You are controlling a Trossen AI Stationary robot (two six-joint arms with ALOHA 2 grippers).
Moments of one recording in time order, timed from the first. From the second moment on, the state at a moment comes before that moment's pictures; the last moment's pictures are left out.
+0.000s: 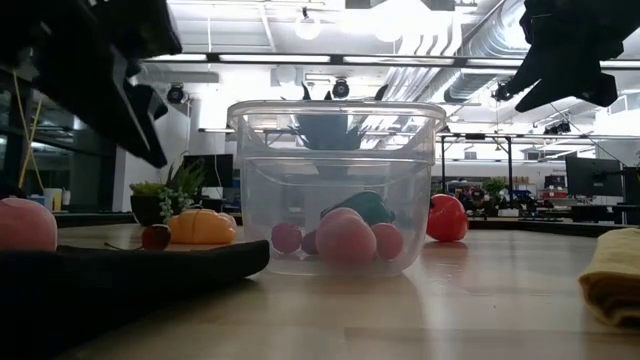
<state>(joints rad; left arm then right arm) -0.35 1.31 0.64 -0.30 -0.31 -0.53 0.41 0.81 0.67 -0.72 0.54 1.17</state>
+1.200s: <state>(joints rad) -0.35 1.51 0.52 0.11 -0.24 -0.48 0.41 0.81 0.67 -0.72 0.55 1.21</state>
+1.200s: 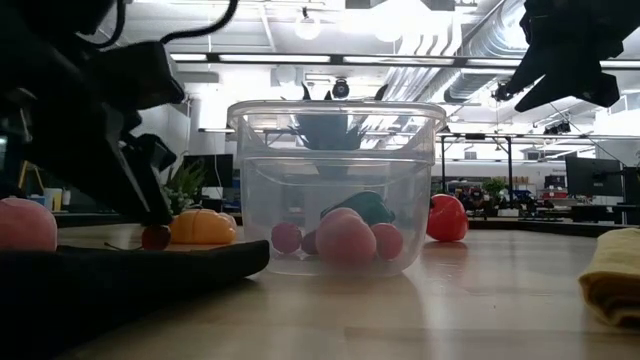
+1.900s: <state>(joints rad) -0.35 1.54 0.53 0.10 -0.26 -0.51 0.41 0.81 0.67 -0.72 0.55 1.21</state>
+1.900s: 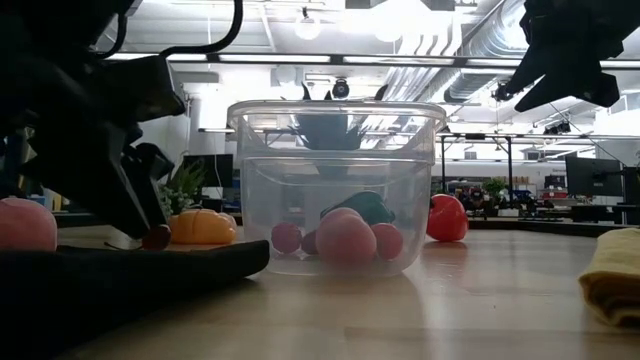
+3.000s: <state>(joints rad) -0.35 1.54 0.53 0.10 -0.28 -0.47 0.41 0.81 0.67 -0.72 0.57 1.20</state>
